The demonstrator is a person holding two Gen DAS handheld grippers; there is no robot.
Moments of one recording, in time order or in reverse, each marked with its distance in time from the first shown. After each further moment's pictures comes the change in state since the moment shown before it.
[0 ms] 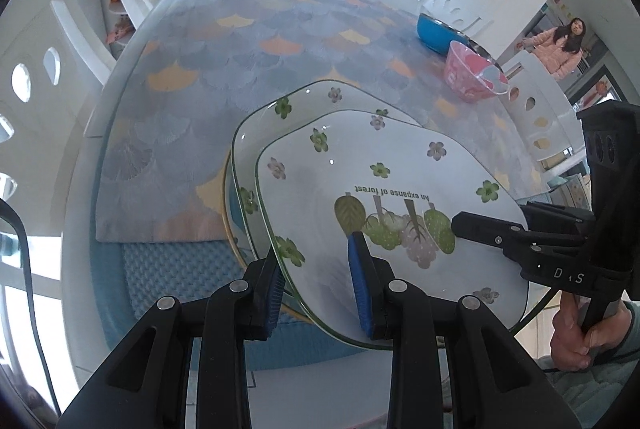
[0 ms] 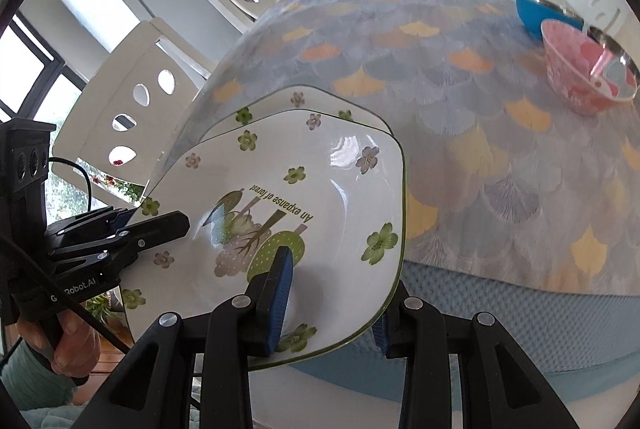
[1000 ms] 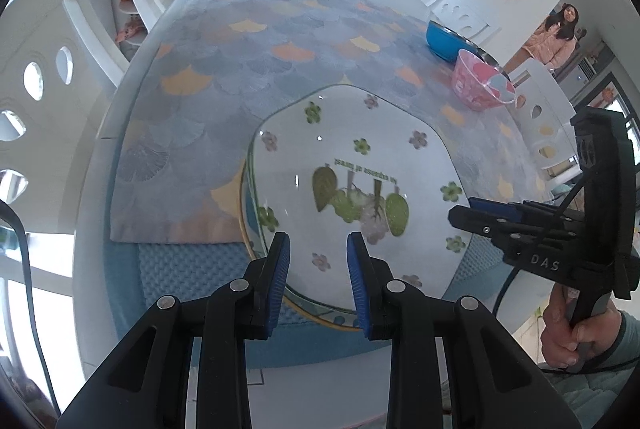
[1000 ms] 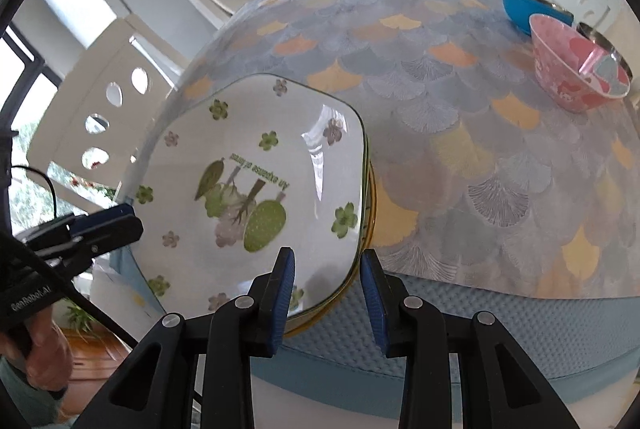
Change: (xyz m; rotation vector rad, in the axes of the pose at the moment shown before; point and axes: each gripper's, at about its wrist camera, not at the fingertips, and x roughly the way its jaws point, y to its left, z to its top) left arm -0.012 0.007 0.004 -0.019 -0.016 0.025; right arm 0.006 -0.004 0.006 0.017 -0.010 -0.071
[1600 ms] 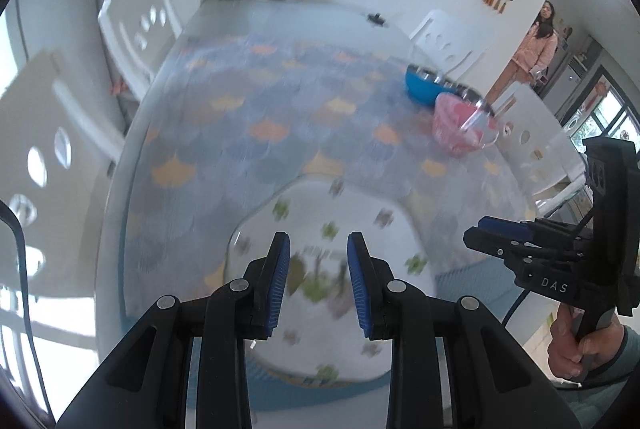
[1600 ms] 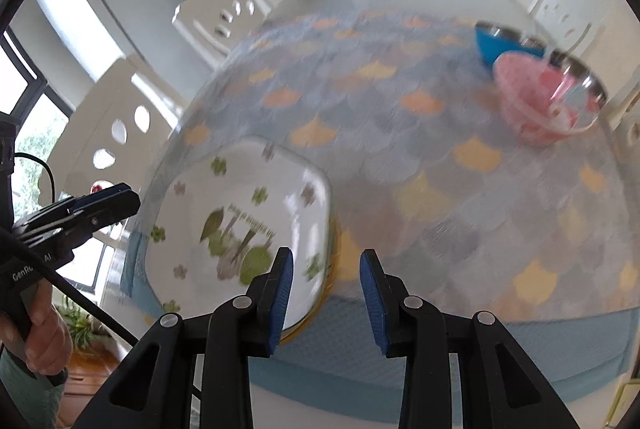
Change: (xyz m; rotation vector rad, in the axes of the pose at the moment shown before) left arm -0.032 -0.041 0.056 0.091 -0.140 0.013; right arm -0.061 -0.022 0.023 -0.001 -0.130 -0.037
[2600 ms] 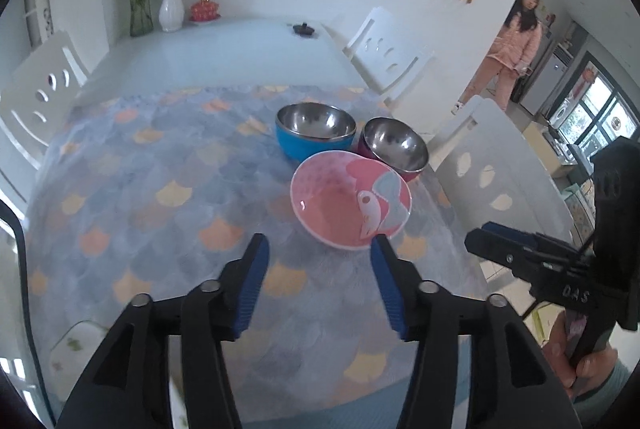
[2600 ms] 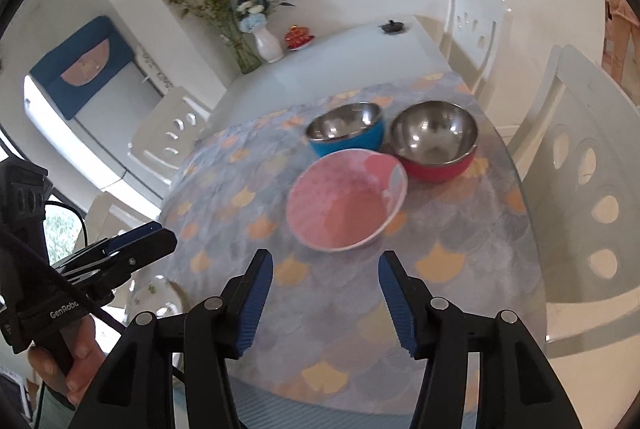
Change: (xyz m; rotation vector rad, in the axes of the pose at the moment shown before) left arm 0.121 -0.223 0.125 0.049 0.014 -0.034; right arm -0.075 -0.263 0.073 0.208 -0.130 0.078
